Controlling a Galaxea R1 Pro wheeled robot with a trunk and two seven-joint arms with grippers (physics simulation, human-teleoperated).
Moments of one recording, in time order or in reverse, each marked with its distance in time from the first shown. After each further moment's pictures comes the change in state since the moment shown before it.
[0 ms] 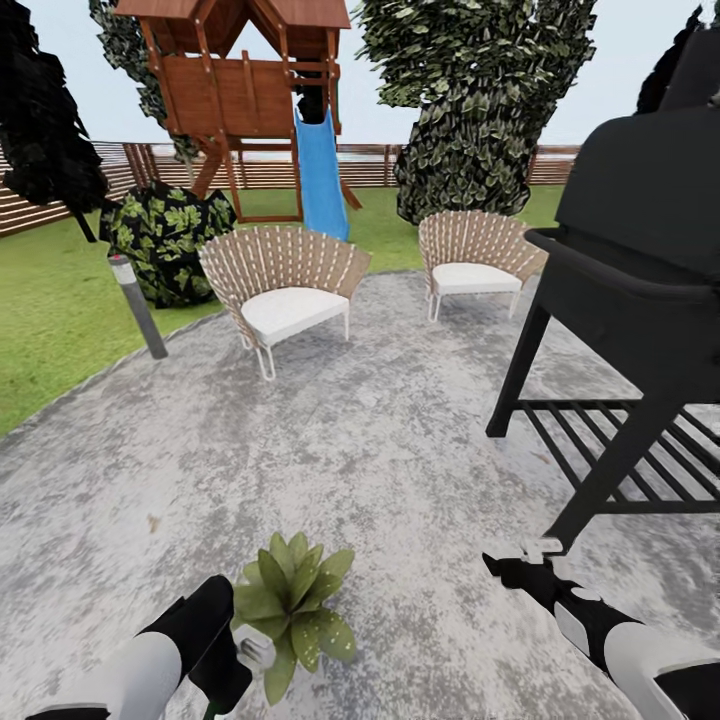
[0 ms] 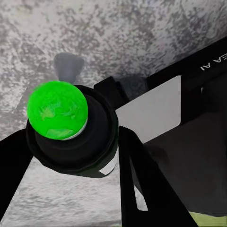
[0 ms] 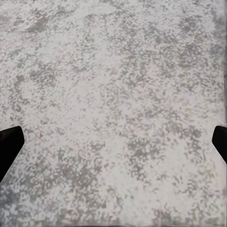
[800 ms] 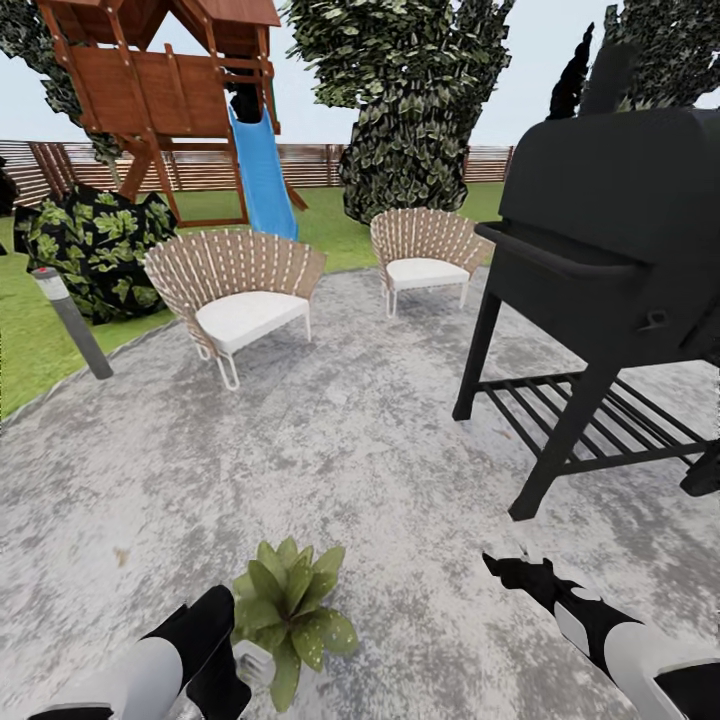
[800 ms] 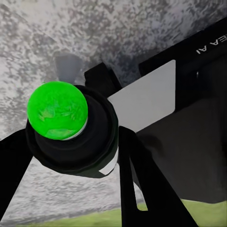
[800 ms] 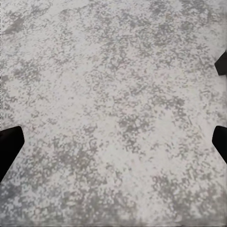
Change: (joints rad) left arm 0.000 -0.005 -0.001 0.059 -0.005 -0.001 0.000; right arm 0.000 0.000 0.000 0.001 0.000 0.000 0.000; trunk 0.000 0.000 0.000
